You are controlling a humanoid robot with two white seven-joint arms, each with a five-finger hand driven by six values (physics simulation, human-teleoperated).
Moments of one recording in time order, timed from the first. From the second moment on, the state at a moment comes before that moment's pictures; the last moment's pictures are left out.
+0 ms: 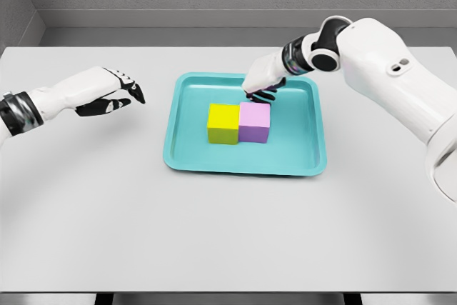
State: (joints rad) left arm -0.55 0.71 -0.51 -1.28 -0.31 -0.61 -0.36; right arm -1.27 -0.24 1.31 -0.76 0.57 -0.61 0.61
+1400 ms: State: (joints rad) left arm -0.53 0.76 -0.41 -1.26 -0.29 -0.61 -0.36; right arm -1.22 -0.64 1.08 -0.73 0.57 -0.61 0.61
